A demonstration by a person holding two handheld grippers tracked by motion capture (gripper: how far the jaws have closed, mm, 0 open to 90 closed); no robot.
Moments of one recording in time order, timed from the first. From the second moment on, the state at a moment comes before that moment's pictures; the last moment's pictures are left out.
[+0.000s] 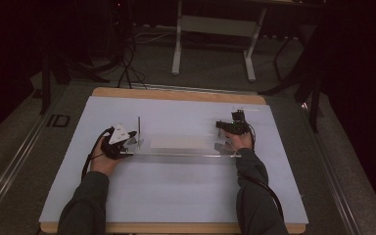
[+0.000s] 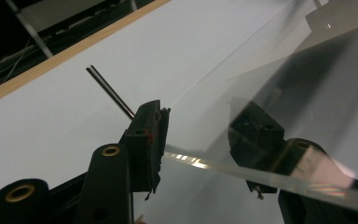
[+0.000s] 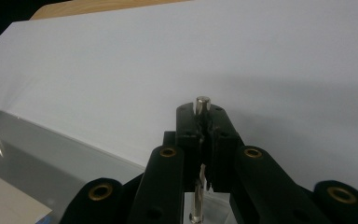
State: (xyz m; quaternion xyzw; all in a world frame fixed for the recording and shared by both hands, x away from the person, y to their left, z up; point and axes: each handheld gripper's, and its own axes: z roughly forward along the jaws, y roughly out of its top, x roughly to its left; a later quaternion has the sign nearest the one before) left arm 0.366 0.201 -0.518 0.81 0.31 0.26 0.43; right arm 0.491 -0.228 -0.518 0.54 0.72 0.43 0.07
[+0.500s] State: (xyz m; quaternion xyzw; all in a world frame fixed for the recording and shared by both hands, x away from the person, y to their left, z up) left arm 0.365 0.198 -0.517 0.82 0.29 0.25 0.43; right arm 0.491 -0.229 -0.517 0.54 0.72 0.43 0.06
